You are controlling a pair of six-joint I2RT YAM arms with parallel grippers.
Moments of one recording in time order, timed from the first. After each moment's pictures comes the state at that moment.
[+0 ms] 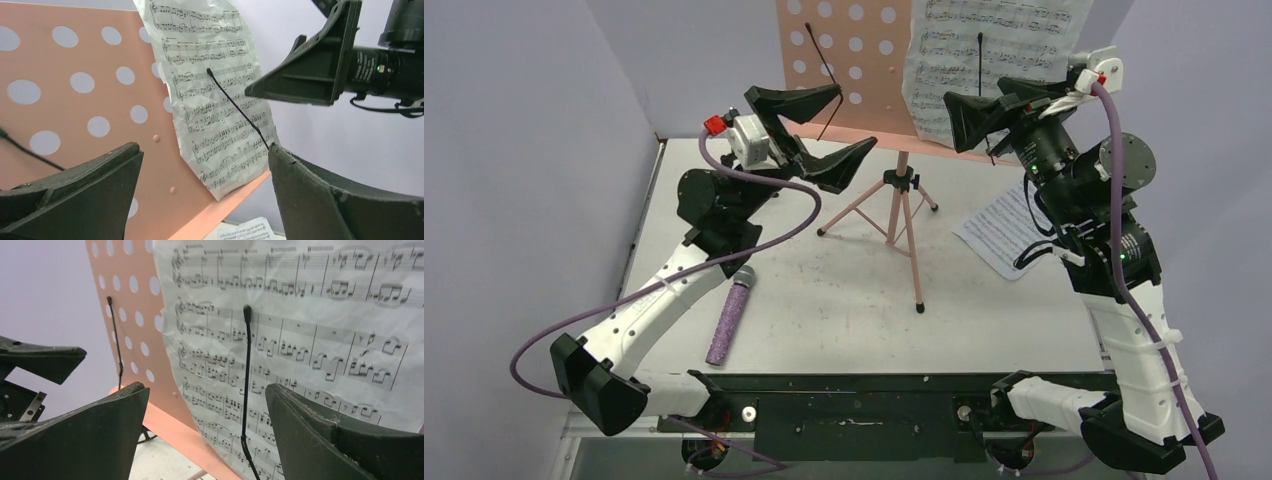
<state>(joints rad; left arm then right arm) -0.65 1.33 1.35 0.76 0.40 -0.19 0.47 1.13 1.72 -0.30 0.02 0.12</state>
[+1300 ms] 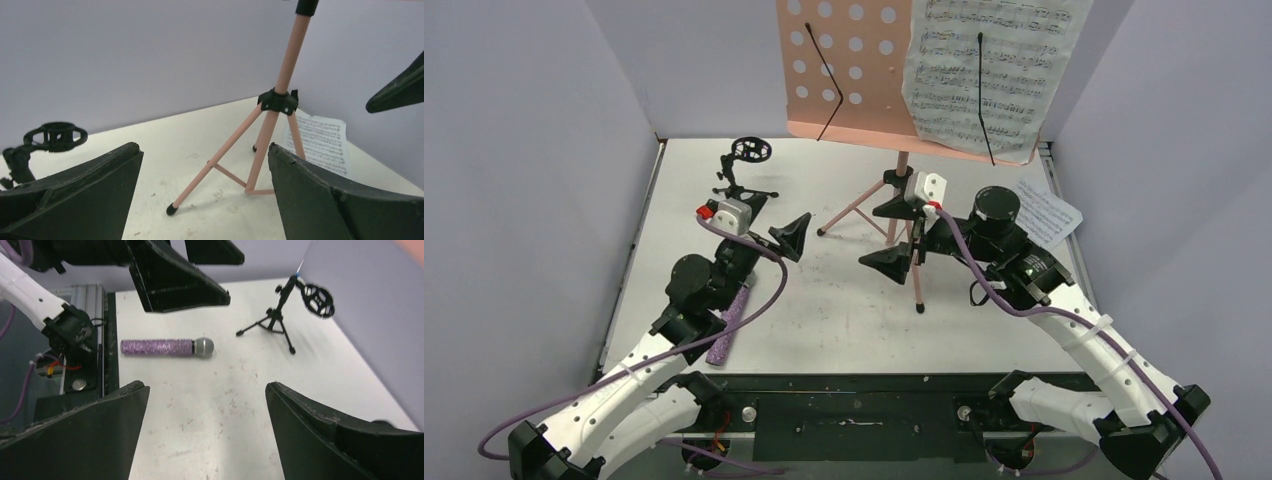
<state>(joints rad) -0.65 0.78 0.66 0.41 -0.13 -0.08 0.64 1.05 1.17 -0.19 -0.68 -0.17</state>
